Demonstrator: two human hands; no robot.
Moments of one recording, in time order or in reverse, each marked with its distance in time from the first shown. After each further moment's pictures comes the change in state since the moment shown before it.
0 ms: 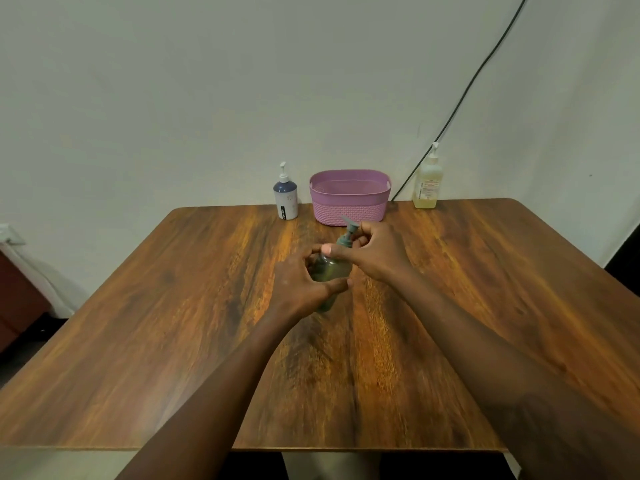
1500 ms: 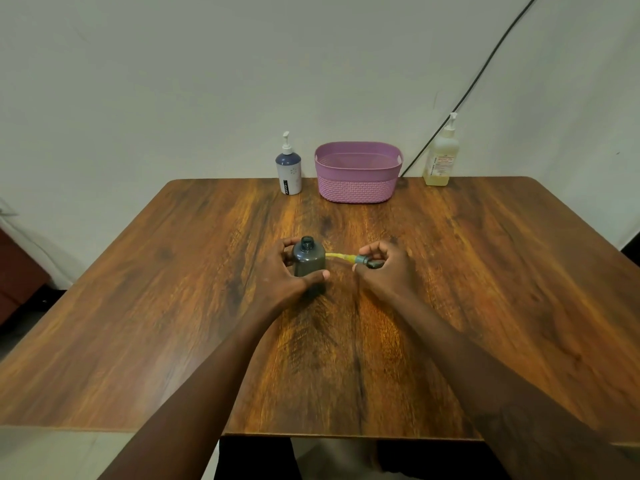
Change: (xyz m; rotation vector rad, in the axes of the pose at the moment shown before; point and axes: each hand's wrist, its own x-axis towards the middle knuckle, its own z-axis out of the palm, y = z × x) left_hand -0.002 -0.066 -0.010 -0.069 0.003 -0.154; right_hand -0.019 0.083 0.038 -0.044 0.095 0.172
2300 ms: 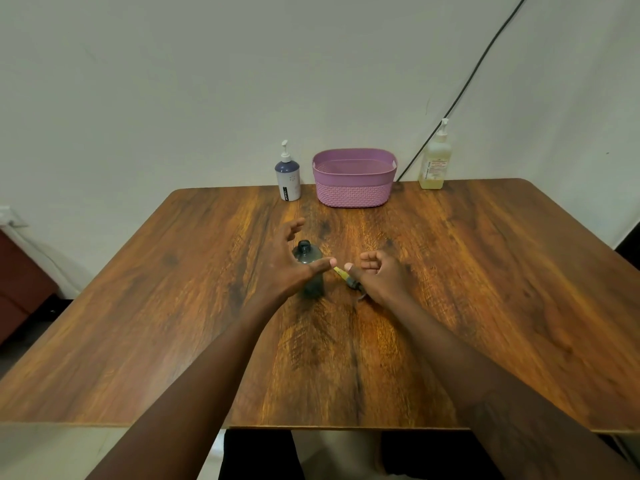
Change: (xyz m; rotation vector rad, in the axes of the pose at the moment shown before) left_hand 0.009 0.030 0.003 0.106 0.072 0.141; right_hand -0.004 0.013 0.004 0.062 -0.084 0.150
